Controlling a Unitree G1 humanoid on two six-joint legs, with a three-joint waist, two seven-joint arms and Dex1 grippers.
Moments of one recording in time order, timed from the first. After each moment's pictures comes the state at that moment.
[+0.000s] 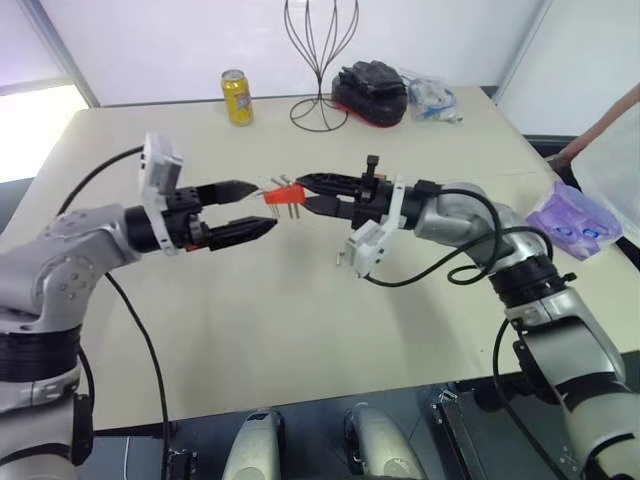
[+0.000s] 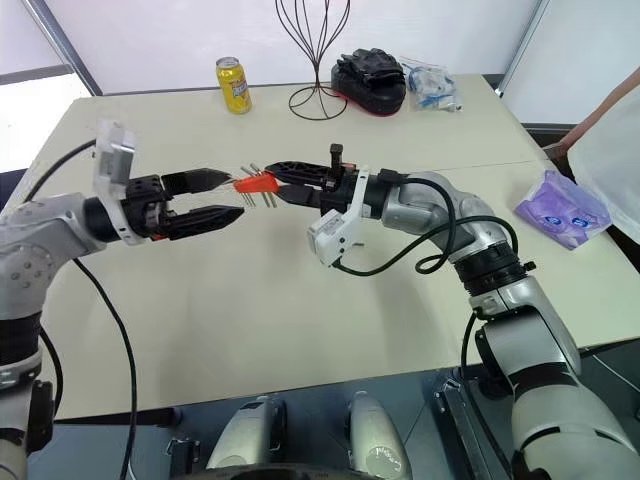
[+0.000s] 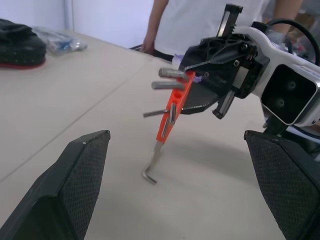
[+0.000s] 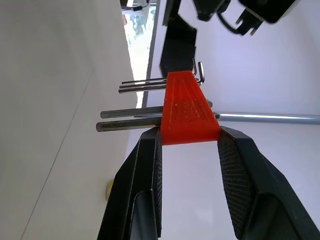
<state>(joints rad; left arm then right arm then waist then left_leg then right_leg) -0.54 0.76 0.17 -0.20 -0.86 0.81 -0.95 -0.93 -0.57 0.35 0.33 -0.57 -0.93 0.36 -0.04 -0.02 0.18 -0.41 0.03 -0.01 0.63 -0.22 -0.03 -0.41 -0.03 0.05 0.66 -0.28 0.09</state>
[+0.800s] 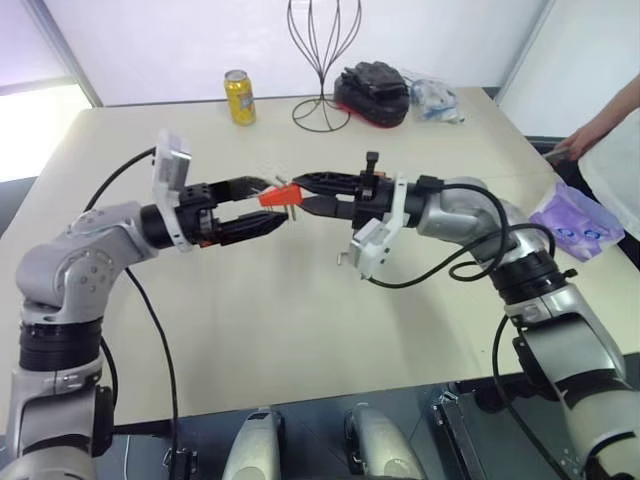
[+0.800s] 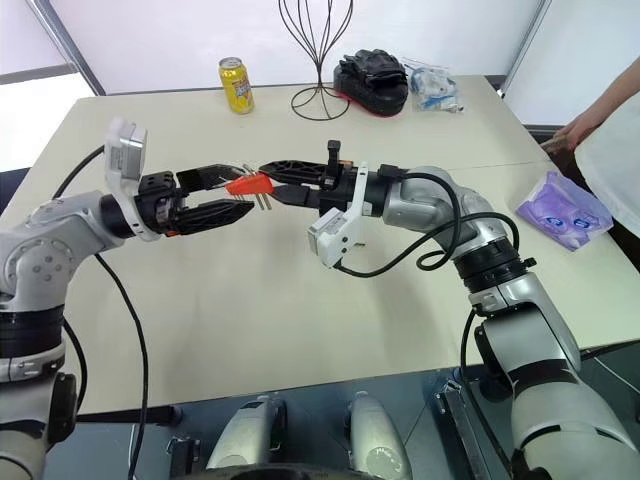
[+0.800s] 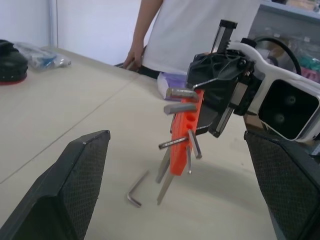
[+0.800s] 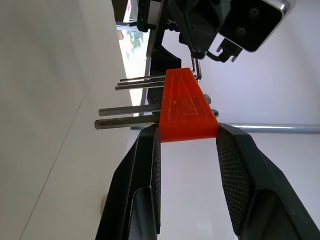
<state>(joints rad) -0.59 0.68 0.17 -0.17 -0.86 0.79 -0.97 -0.94 -0.57 0.35 0.32 -0.48 -0.94 0.44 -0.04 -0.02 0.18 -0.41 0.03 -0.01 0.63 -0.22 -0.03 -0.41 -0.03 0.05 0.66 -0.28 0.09</state>
